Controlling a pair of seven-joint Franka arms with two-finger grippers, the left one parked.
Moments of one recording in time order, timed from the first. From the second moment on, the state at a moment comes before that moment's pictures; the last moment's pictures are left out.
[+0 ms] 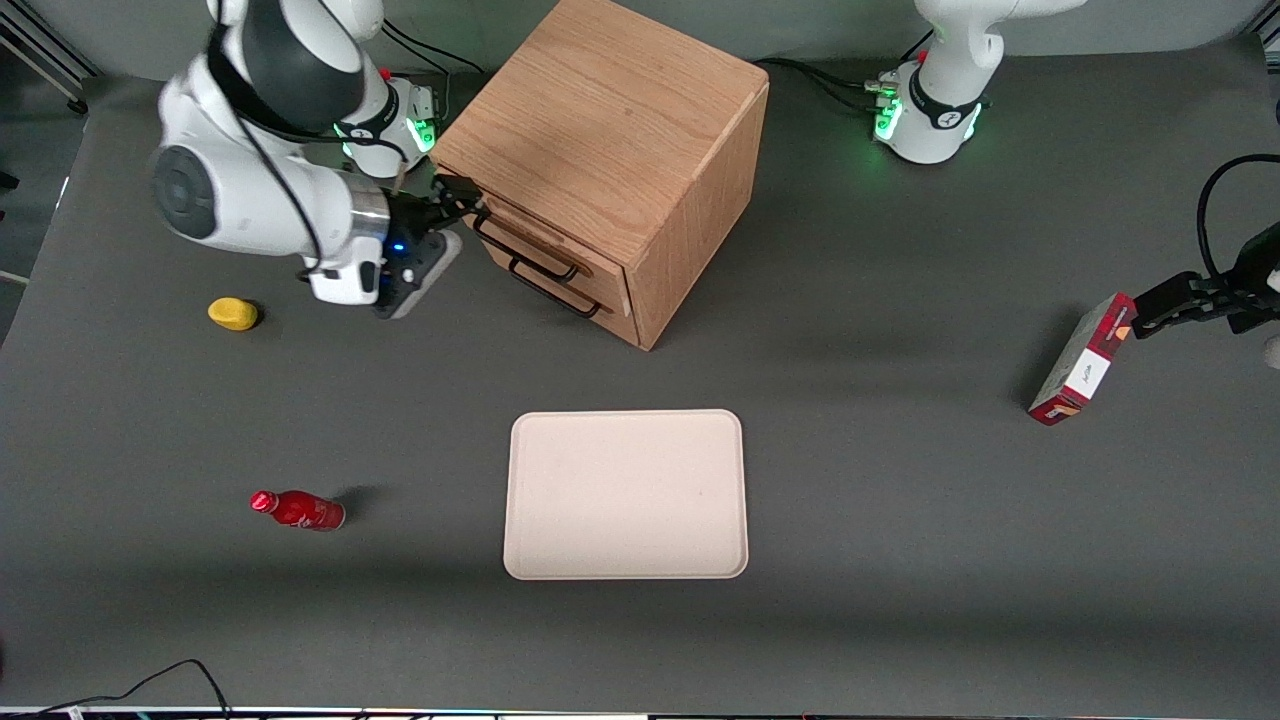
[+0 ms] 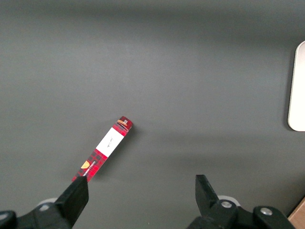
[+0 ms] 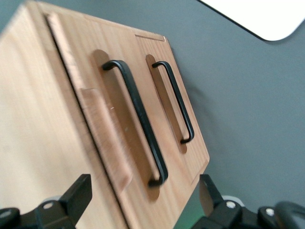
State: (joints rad) arm -0.07 0.00 0.40 -1.87 0.47 1.58 -0.32
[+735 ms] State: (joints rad) arm -0.07 -0.11 0.27 -1.38 -0.01 1.22 0.00
